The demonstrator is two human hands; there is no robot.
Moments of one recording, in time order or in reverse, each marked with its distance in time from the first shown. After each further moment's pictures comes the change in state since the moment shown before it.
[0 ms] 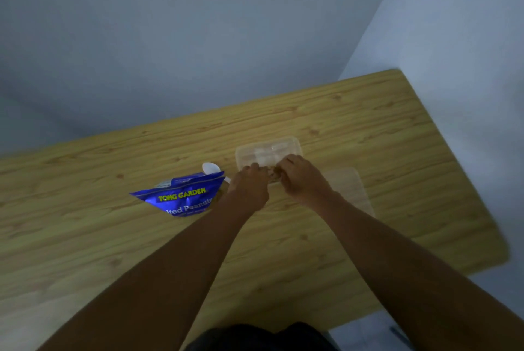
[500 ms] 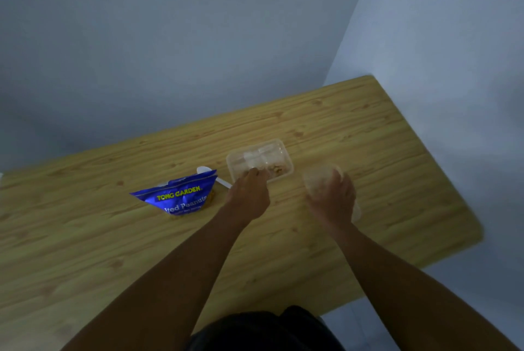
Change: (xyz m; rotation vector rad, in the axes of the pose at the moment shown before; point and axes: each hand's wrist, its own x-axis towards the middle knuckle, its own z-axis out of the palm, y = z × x) left_hand -0.035 0.026 0.001 -0.153 0.152 0.058; right_hand -0.102 0.022 0.009 0.085 0.278 0.806
